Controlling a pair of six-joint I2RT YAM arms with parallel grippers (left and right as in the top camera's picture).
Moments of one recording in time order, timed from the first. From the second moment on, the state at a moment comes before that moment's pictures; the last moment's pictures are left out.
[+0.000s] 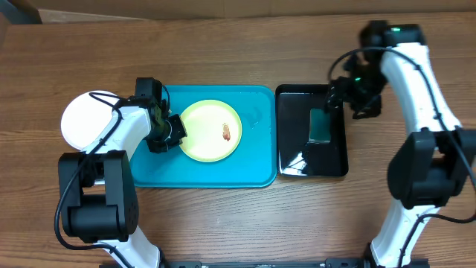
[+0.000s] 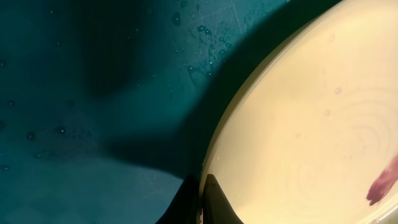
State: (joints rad) left arm 0.01 1.86 1.14 -0.73 0.19 -0.39; right arm 0.07 2.07 1.88 -1.51 -0.19 0.15
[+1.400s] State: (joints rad) left arm 0.01 1.86 1.14 -0.74 0.19 -0.39; right arm 0.24 2.07 1.52 -1.03 0.06 0.36
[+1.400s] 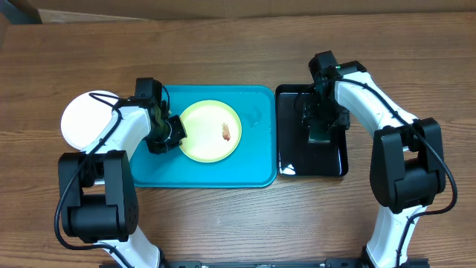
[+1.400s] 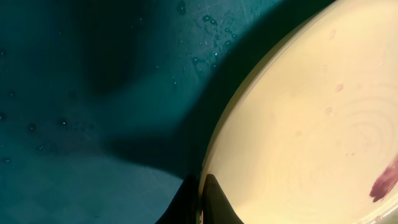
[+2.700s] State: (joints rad) left arm 0.01 1.86 1.14 -0.75 0.19 -0.39; right arm 0.24 2.07 1.50 -1.00 0.05 0.36
